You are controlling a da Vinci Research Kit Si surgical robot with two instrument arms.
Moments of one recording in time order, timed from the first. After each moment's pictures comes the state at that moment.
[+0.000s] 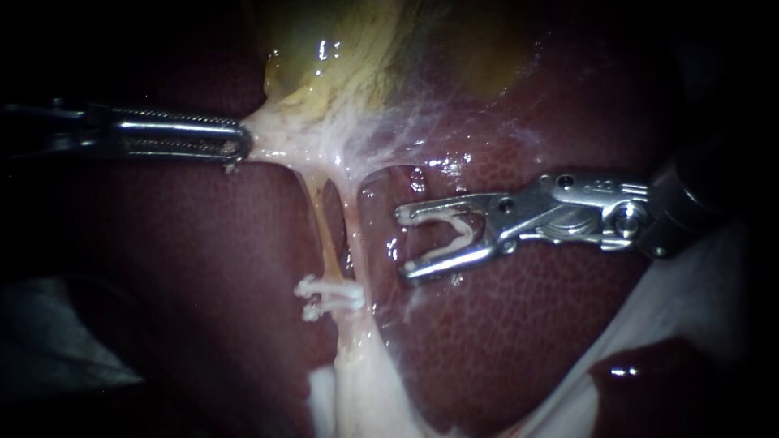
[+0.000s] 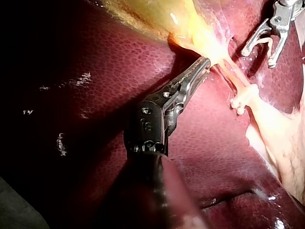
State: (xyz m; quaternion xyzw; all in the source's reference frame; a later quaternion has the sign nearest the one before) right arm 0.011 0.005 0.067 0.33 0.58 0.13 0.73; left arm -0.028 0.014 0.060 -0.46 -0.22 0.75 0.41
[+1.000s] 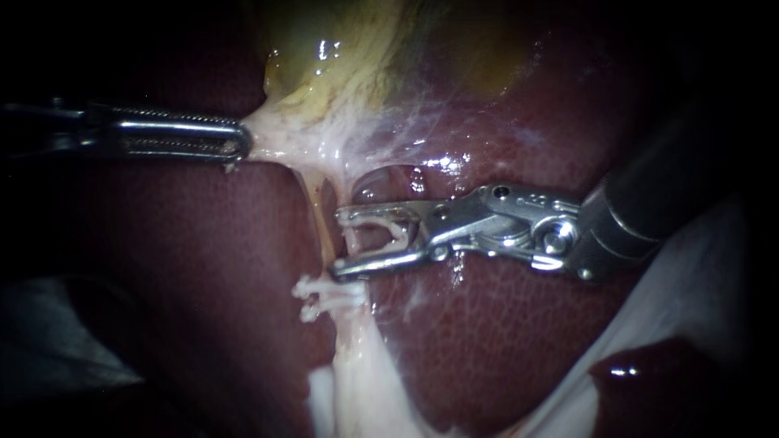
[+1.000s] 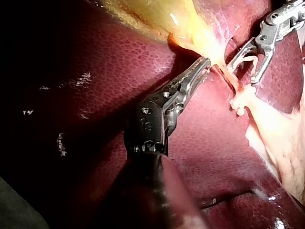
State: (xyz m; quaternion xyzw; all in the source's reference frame) right arm 0.018 0.004 0.070 0.37 0.56 0.18 0.72; left arm -0.028 0.014 0.060 -0.46 -0.22 0.75 0.41
